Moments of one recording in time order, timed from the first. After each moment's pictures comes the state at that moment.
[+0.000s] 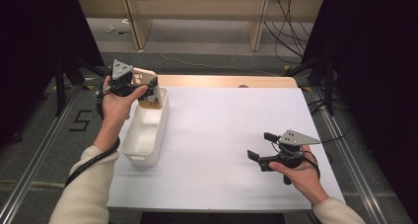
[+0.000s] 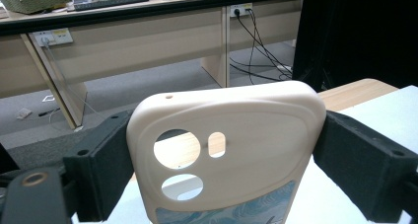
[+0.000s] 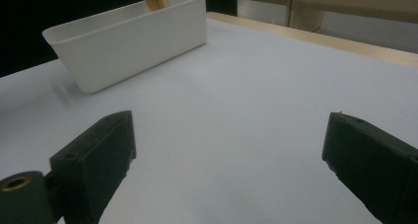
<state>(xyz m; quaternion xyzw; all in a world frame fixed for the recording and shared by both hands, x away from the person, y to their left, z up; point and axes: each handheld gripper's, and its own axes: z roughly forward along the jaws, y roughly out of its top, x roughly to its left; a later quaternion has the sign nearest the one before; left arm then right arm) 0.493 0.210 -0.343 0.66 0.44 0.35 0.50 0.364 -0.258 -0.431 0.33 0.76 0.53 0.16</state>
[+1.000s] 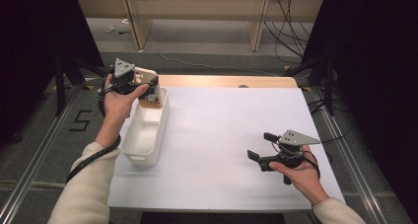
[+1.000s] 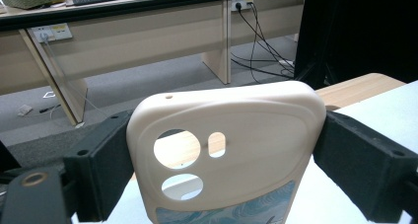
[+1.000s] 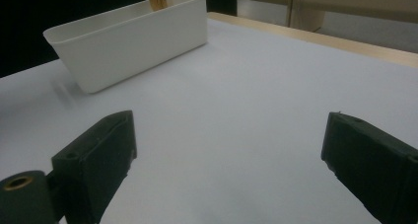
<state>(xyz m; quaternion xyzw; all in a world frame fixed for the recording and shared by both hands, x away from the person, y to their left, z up) 0.504 0.211 -0.346 0.67 0.44 0.35 0.48 0.364 -0.259 -0.432 0.33 0.76 0.53 0.16</state>
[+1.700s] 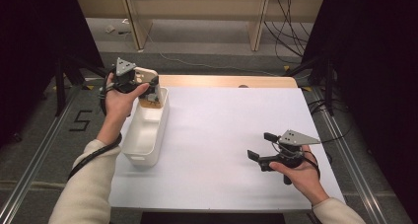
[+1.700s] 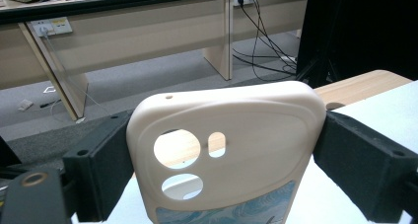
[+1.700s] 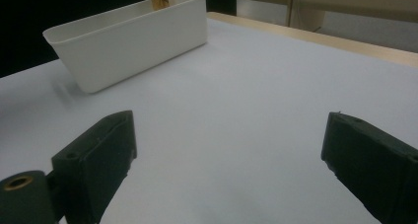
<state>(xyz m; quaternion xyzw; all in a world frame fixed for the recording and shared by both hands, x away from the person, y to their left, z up) 0.511 0.210 -0.349 0.67 0.45 0.34 0.48 0.364 -0.259 -0.432 0.33 0.76 0.53 0.16</state>
